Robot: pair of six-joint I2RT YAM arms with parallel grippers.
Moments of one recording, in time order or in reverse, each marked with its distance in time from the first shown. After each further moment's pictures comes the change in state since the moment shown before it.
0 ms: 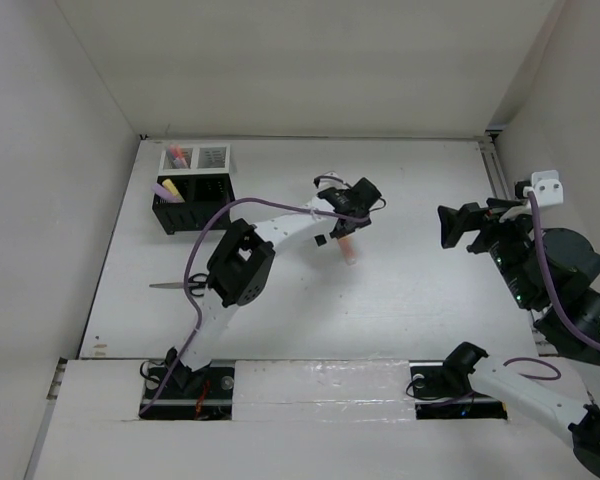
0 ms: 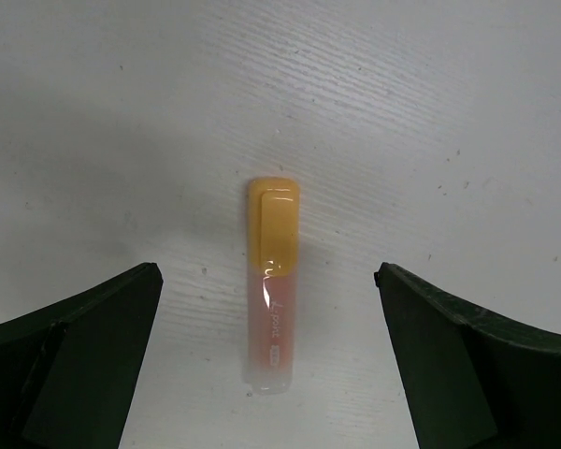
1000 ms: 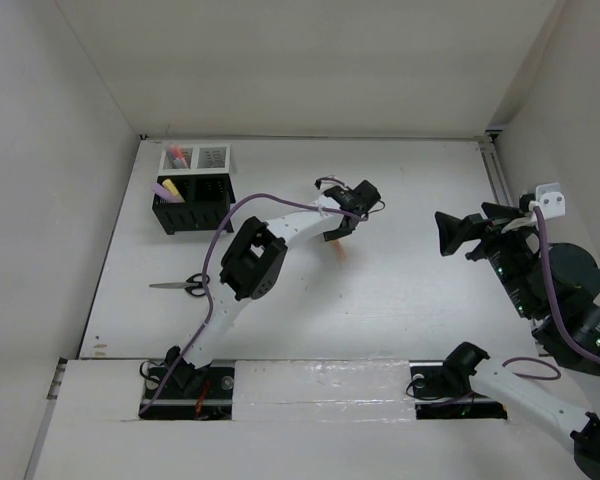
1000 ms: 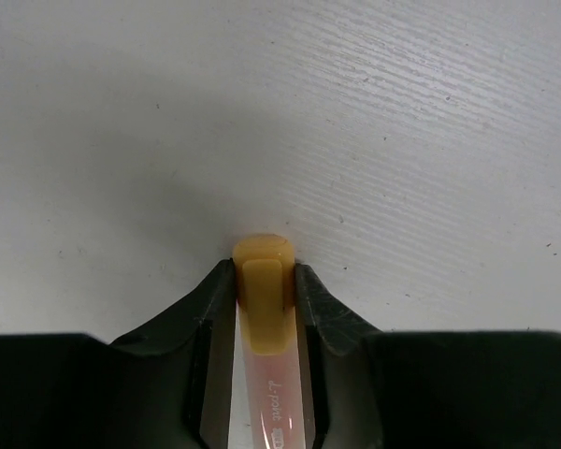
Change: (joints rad) left arm 0.025 0.169 0.150 -0.138 -0.032 0.048; right arm 0.000 -0.084 -0.105 0.090 -0.057 0.009
